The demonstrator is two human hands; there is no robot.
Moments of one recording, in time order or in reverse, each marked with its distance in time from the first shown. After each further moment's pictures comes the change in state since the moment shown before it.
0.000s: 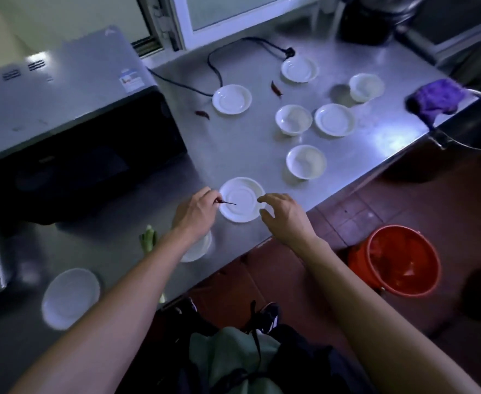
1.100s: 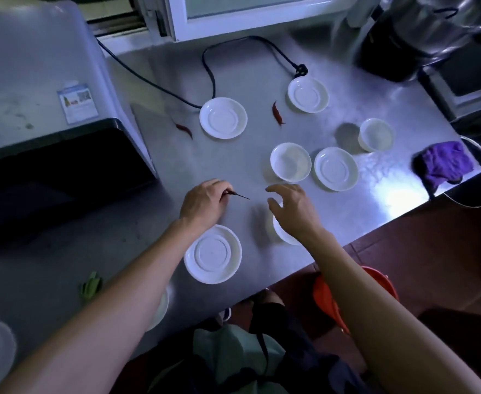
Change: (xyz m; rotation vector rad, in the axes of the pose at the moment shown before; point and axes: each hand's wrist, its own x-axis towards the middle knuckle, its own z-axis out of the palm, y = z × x) left_hand 0.187 0.027 0.033 -0.174 0.024 -0.048; right_hand 0.190 0.073 -0.062 -0.119 -0.113 0.075
